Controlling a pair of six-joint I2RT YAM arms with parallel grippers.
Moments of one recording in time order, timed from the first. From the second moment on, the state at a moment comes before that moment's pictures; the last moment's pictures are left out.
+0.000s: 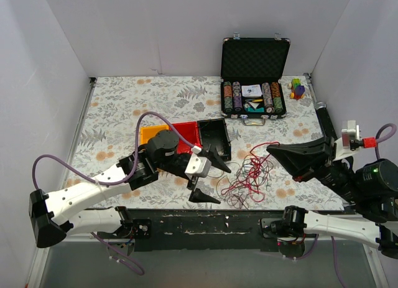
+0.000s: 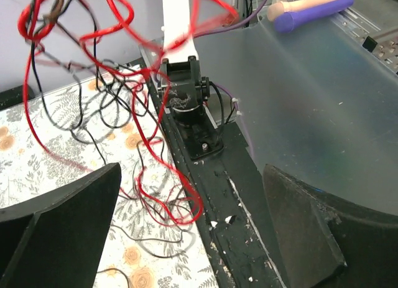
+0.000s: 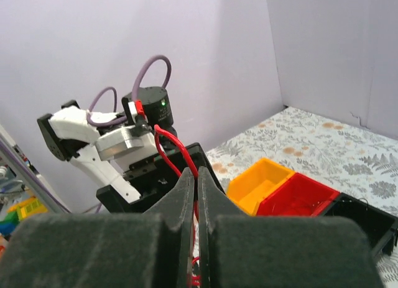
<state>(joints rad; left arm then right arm) -1.05 1.07 0.96 -0.06 0.87 0.26 1.30 0.42 1.07 -0.34 0.24 0.25</state>
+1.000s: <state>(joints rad) -1.04 1.07 0.86 0.28 0.66 0.35 1.30 0.39 1.08 -0.25 0.16 0.27</state>
